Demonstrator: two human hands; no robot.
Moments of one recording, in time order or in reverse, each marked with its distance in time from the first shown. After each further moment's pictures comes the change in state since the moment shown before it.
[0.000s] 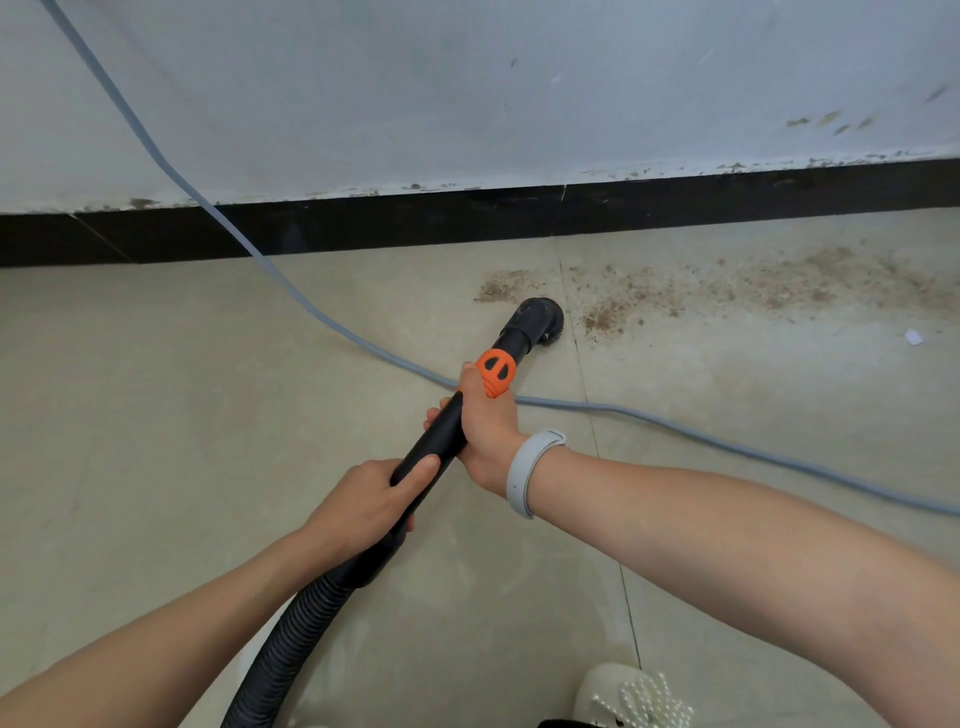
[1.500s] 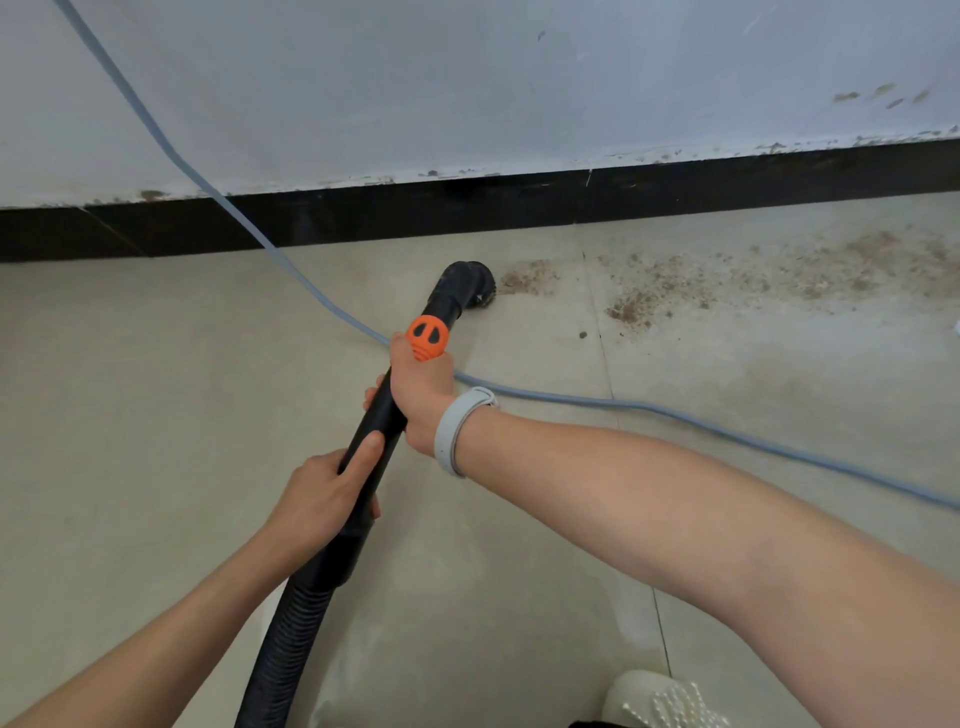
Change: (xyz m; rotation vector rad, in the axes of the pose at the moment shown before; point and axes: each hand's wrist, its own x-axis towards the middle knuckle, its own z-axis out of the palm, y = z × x) left_hand -0.010 -0.019 -0.038 -0.114 0.204 -0.111; right_hand 0.018 0.008 0.082 -0.126 -0.105 0.025
